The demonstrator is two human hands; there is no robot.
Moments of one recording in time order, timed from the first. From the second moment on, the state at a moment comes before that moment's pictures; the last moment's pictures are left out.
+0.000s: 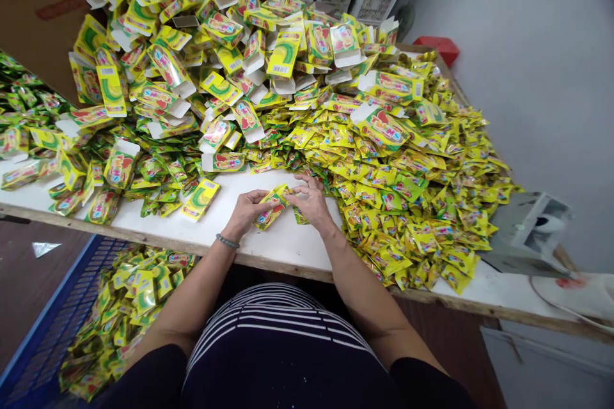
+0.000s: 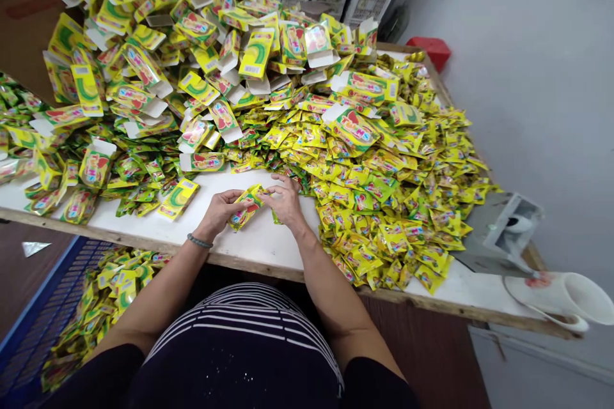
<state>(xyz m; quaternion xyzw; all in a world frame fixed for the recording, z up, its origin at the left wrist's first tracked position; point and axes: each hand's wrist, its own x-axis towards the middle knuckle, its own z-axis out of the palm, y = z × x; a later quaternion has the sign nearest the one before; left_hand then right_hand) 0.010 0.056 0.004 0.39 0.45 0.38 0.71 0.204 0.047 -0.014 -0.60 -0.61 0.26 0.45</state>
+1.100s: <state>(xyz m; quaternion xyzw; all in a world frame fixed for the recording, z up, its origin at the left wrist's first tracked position) 0.009 0.053 -0.004 0.47 0.41 0.42 0.66 0.176 0.035 -0.009 -0.51 -0.53 0.48 0.47</state>
